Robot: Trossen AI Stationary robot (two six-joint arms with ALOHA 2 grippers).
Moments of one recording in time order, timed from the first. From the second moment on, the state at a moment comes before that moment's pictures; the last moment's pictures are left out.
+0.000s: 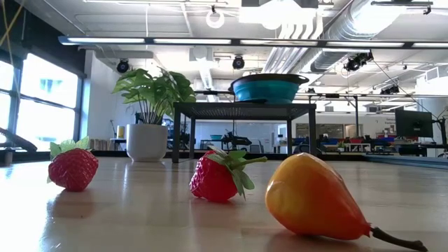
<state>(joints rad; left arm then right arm) -0.68 1.80 1.66 -0.58 -1.06 -0.98 0.44 1.21 1.19 -0.40 0.02 0.21</state>
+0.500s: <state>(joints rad) -0.68 1.86 1.61 -0.60 -1.14 -1.01 0.46 1.22 1.19 -0.39 -0.05 0.20</state>
